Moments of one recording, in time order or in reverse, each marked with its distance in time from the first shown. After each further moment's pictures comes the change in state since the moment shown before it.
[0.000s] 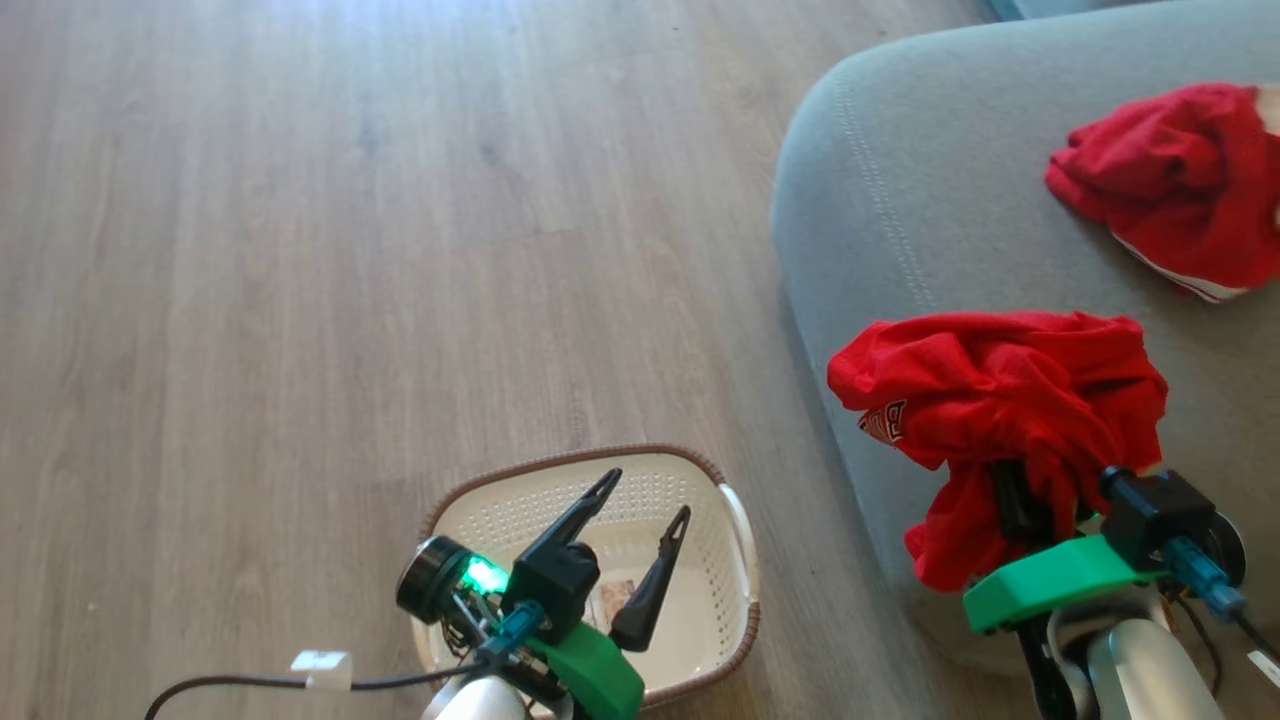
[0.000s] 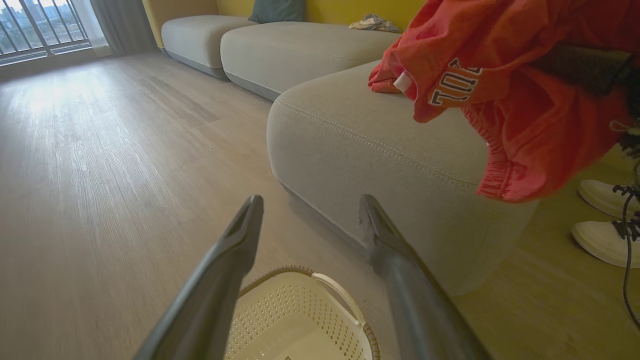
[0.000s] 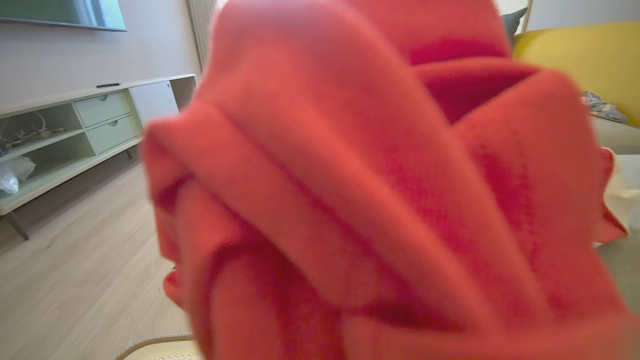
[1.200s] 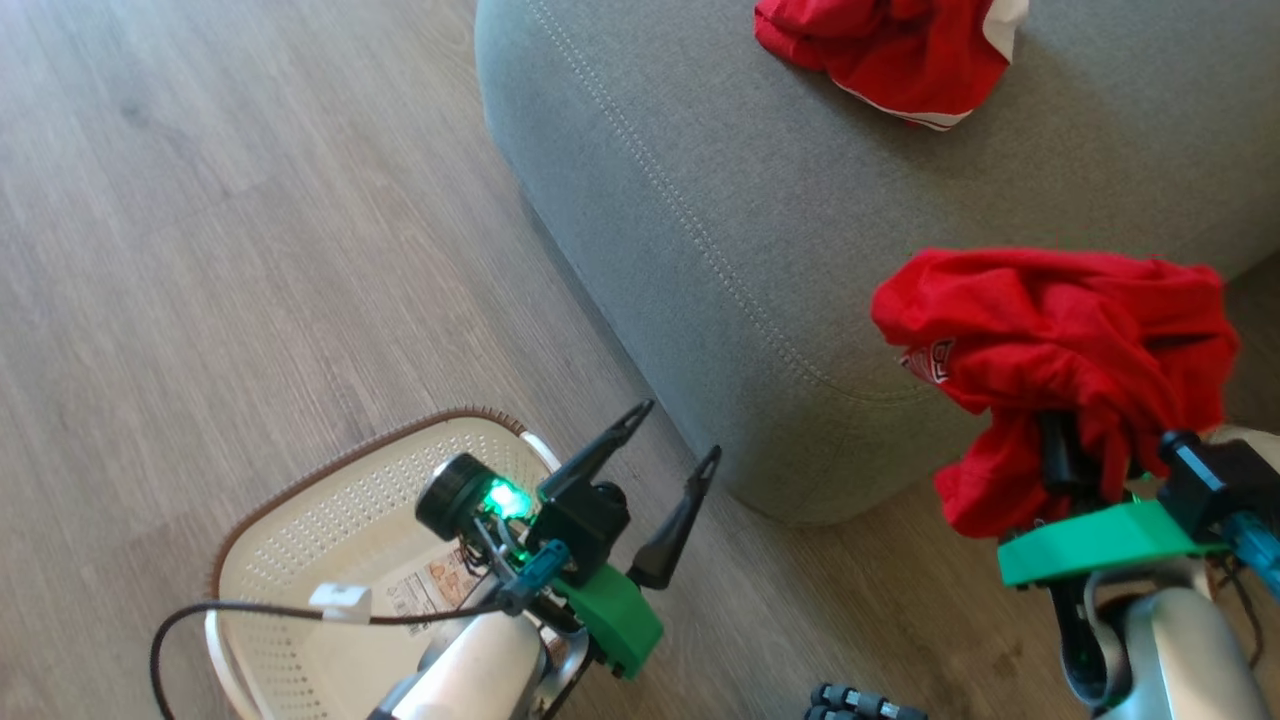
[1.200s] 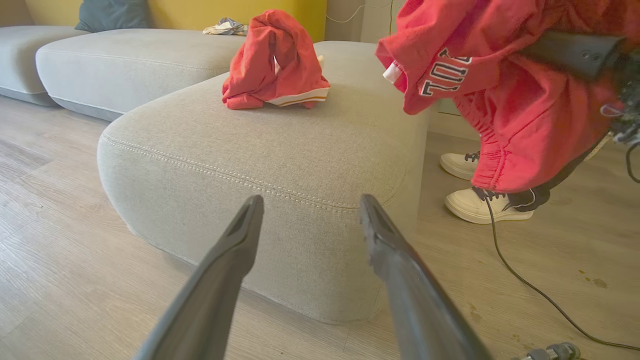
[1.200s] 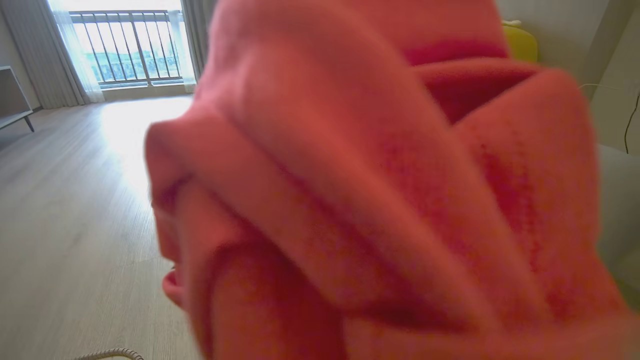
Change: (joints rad) left arm -0.132 0.001 -0.037 0.006 0.028 -0.036 0.000; right arm -0.034 0.017 -0.074 -0.077 0.000 0.000 0.000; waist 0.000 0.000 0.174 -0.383
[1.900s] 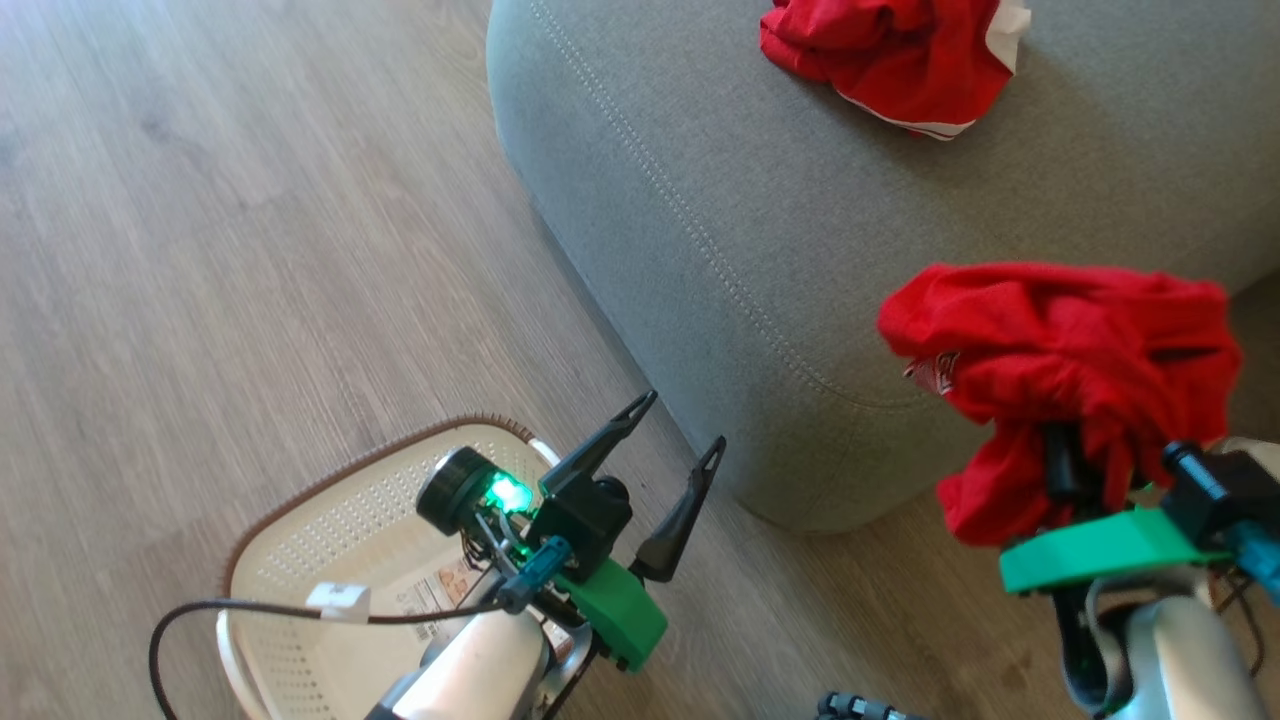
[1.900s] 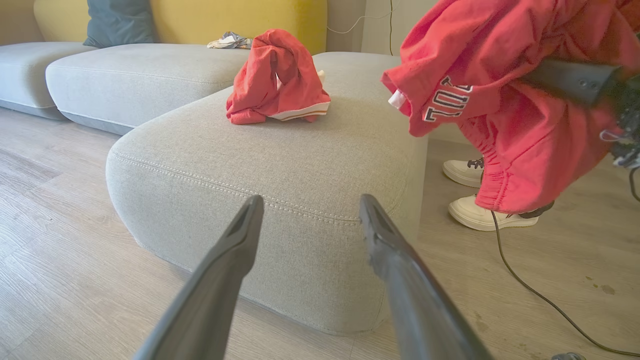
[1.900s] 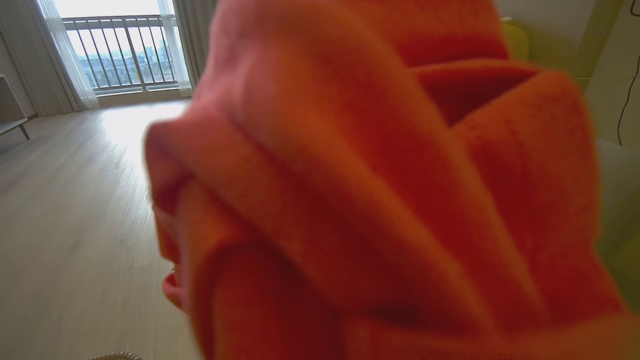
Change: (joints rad) left arm -0.008 0.000 -0.011 -0.015 -0.009 0.019 0.000; right arm 0.022 0.012 -0.014 0.002 -0.002 0.000 0.000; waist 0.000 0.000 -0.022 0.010
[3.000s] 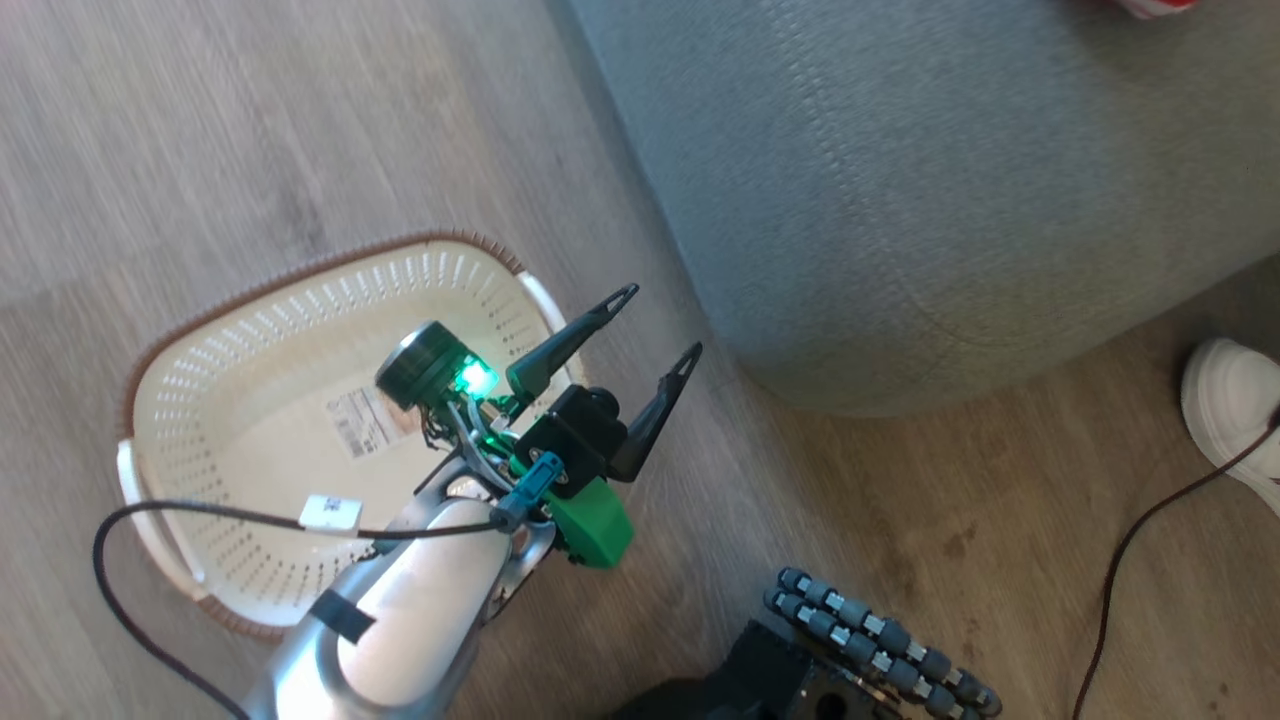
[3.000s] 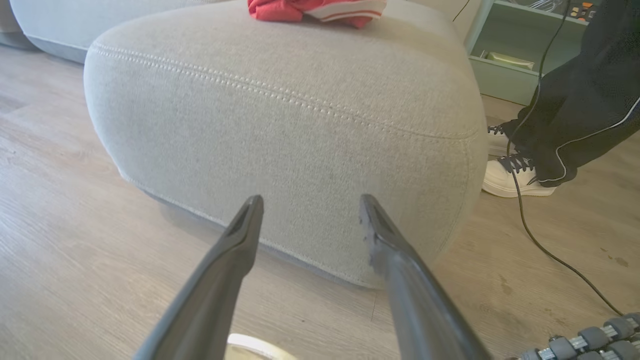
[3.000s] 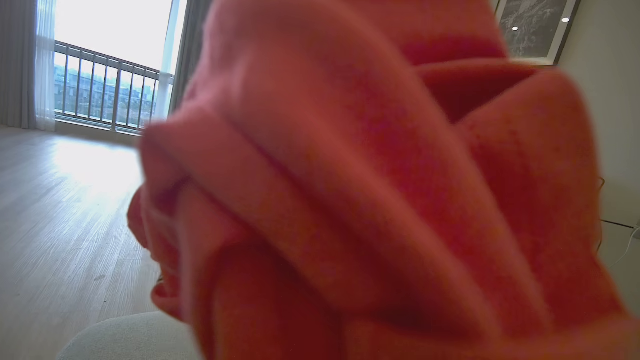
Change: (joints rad) left arm -0.194 0.074 -0.022 0.026 0.116 -0.045 0.000; right arm -0.866 -0.340 -0.149 0.267 0.139 0.000 -0.001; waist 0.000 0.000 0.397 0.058
